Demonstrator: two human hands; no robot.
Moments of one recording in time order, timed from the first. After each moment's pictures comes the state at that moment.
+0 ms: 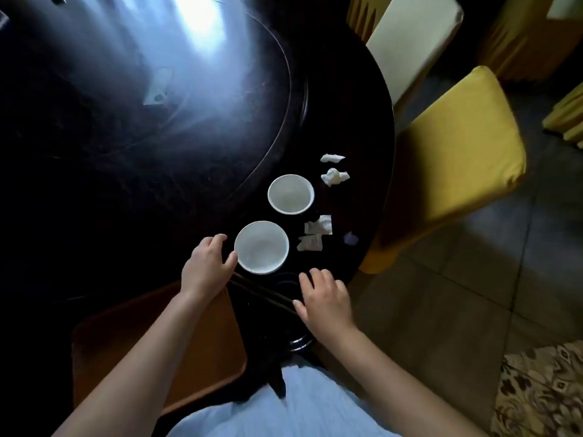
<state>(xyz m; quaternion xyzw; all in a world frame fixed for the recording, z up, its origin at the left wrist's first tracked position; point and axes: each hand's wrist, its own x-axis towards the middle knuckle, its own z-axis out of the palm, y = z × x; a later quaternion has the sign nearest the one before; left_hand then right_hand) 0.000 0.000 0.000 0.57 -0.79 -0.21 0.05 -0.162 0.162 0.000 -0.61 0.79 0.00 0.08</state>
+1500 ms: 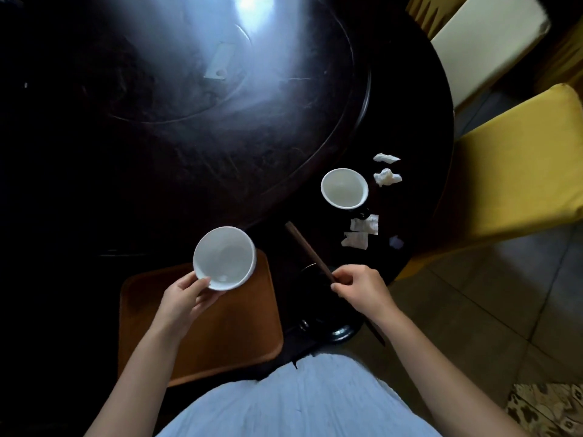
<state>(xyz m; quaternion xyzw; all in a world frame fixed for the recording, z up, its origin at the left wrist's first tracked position) 0.134 0.039 0.000 0.64 -0.24 -0.66 0.30 -0.166 0.126 0.007 -0.48 0.78 -0.14 0.37</state>
